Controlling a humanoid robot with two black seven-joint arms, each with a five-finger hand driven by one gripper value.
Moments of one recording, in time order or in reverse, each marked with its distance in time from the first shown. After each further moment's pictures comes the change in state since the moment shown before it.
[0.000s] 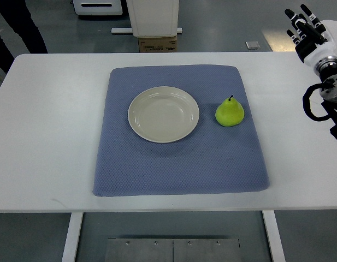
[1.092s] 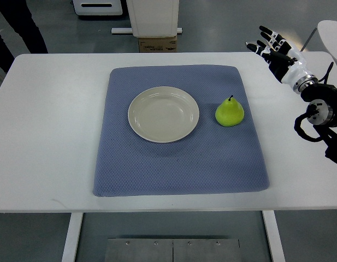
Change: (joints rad) left arm 0.000 0.000 0.000 0.000 0.000 0.000 0.000; right arm -0.033 0.013 -0.250 0.025 -0.147 0.208 0.087
